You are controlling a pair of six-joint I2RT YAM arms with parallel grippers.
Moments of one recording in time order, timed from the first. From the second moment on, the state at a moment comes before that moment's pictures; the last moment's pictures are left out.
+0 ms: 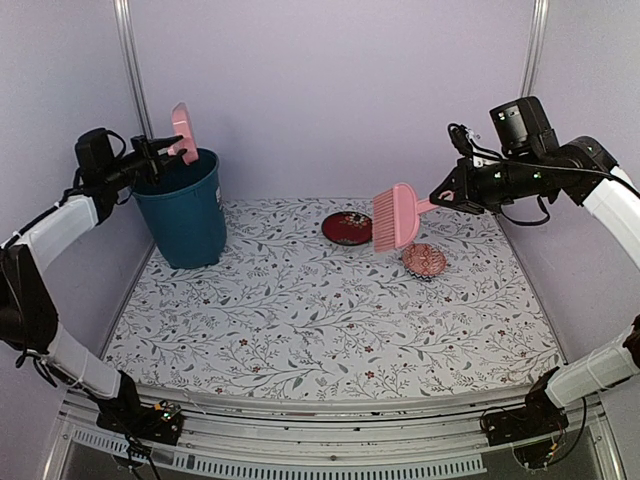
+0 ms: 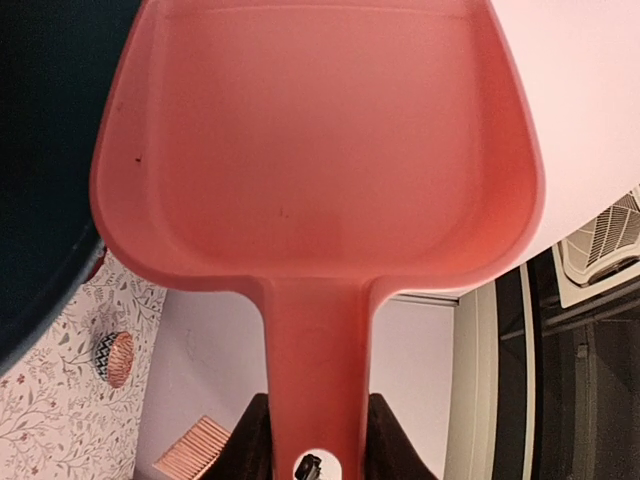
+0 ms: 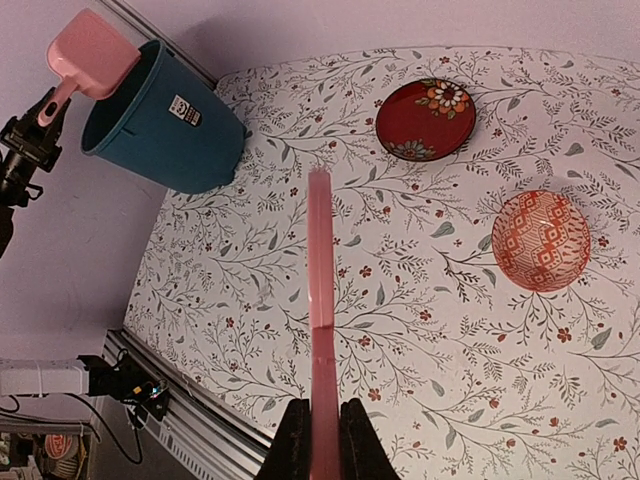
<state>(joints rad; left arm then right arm) 0.08 1.46 1.22 0.25 0.75 -1.73 0.61 1.33 1.65 -0.98 -0.15 0.52</state>
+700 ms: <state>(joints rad) 0.11 1.34 1.15 0.31 0.70 -1.85 0.61 1.32 1.62 -0.95 -0.18 0.54</state>
